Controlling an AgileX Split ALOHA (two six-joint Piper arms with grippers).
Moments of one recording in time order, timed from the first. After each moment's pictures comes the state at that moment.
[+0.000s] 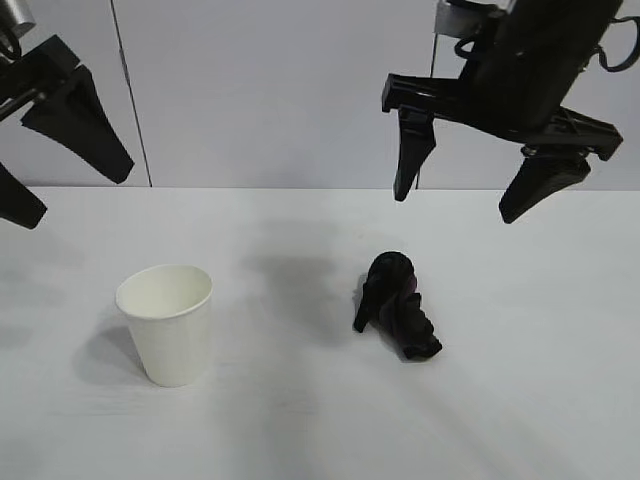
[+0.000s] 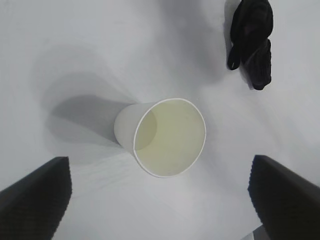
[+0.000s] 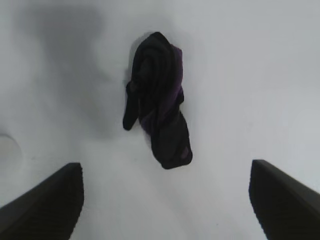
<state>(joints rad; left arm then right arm) -0.09 1.64 -1.10 -0.72 0.92 0.50 0.36 1.68 -1.23 0.11 0.79 0.33</state>
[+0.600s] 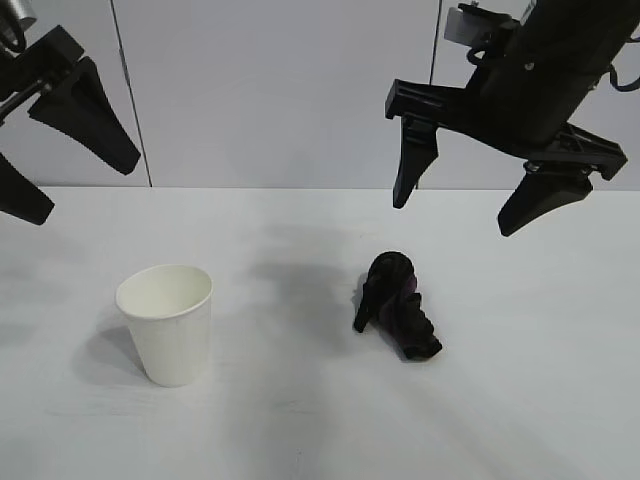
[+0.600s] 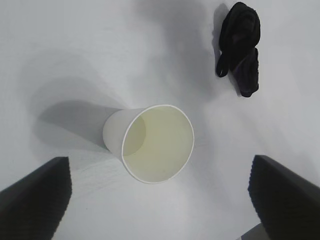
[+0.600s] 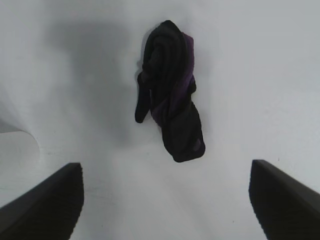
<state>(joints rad) -0.09 1.64 -1.10 -0.74 0.92 0.50 0.36 1.68 -1.19 0.12 0.74 0.32</state>
